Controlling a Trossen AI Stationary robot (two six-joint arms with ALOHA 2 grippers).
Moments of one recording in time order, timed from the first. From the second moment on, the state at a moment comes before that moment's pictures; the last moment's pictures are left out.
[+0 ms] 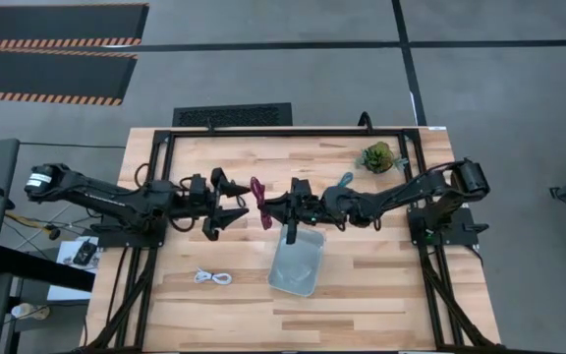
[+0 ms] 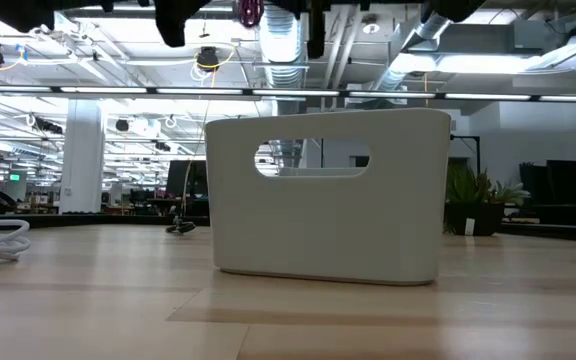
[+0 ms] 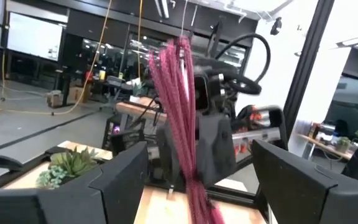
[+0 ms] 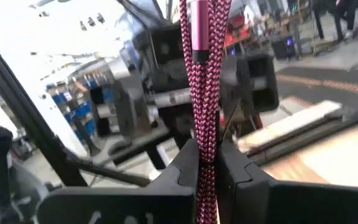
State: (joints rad) left arm -0.12 0.99 0.46 0.76 -0.16 -0.23; right arm 0.13 1.68 1.04 0.75 0.21 0.42
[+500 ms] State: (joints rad) left arm -0.12 1.14 0.46 0.93 -0.12 -0.26; right arm 0.15 1.68 1.04 0.76 0.20 0.42
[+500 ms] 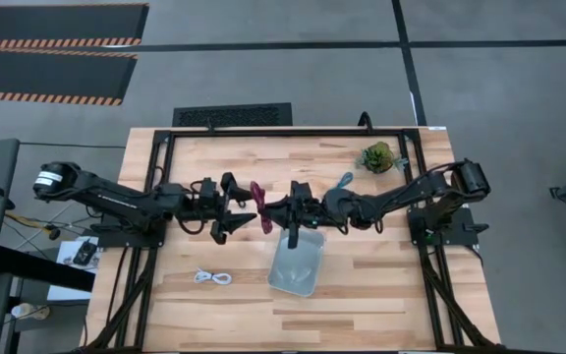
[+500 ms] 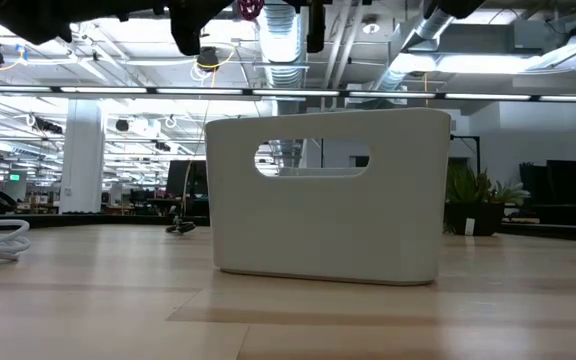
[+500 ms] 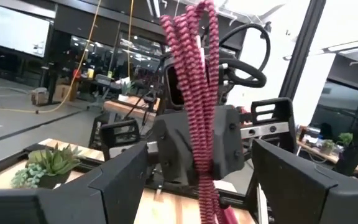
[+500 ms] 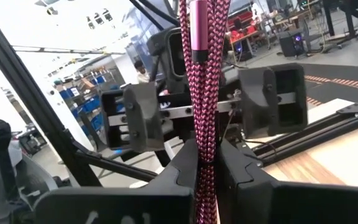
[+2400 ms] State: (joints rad) left arm -0.10 1.24 0.57 0.88 -0.14 -0.27; right arm 0.15 1.68 1.04 0.70 0.22 0.46
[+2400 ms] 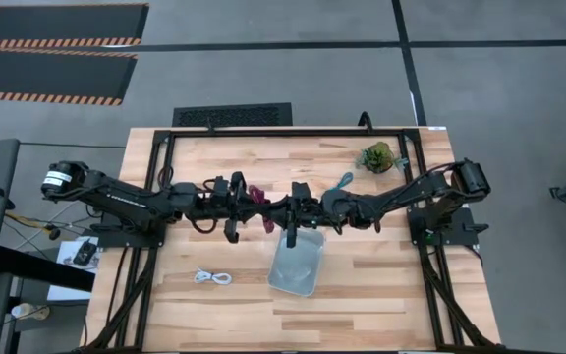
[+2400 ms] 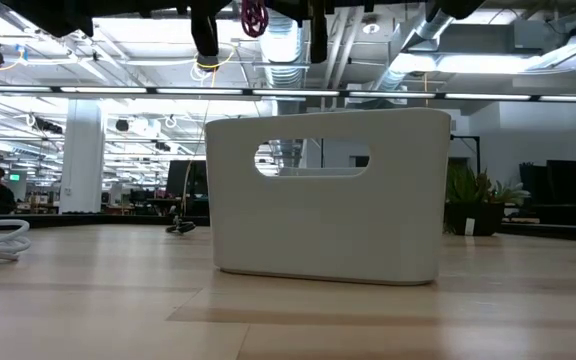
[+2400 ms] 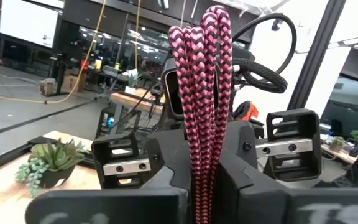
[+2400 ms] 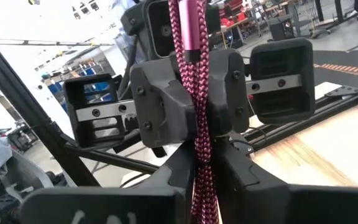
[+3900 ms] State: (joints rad) left arm -0.13 1.02 0.57 0.28 -0.26 -0.49; right arm 0.21 1.21 1.04 -0.30 0.30 0.67
